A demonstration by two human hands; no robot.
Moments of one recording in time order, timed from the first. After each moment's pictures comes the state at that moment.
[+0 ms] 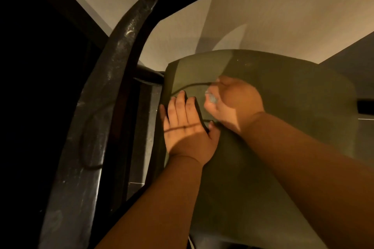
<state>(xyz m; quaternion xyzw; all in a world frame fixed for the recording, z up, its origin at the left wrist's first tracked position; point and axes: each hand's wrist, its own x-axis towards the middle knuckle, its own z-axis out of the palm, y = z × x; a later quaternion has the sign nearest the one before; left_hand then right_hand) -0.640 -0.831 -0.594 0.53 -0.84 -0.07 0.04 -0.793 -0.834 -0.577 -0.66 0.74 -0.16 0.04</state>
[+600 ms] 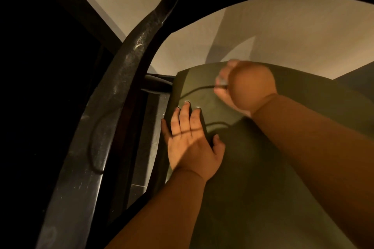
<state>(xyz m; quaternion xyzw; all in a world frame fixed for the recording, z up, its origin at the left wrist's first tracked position) -0.642 -0.831 -0.595 0.56 -0.82 -0.10 0.02 -0.836 -0.891 -0.567 -0.70 0.71 -0.11 0.02</state>
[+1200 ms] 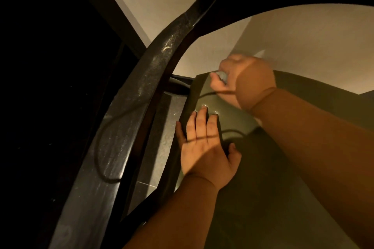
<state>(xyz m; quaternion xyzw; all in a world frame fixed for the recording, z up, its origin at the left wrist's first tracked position) -0.643 -0.832 -0.595 0.57 -0.81 -0.11 0.01 -0.807 -0.939 -0.557 -0.71 0.70 -0.11 0.05</state>
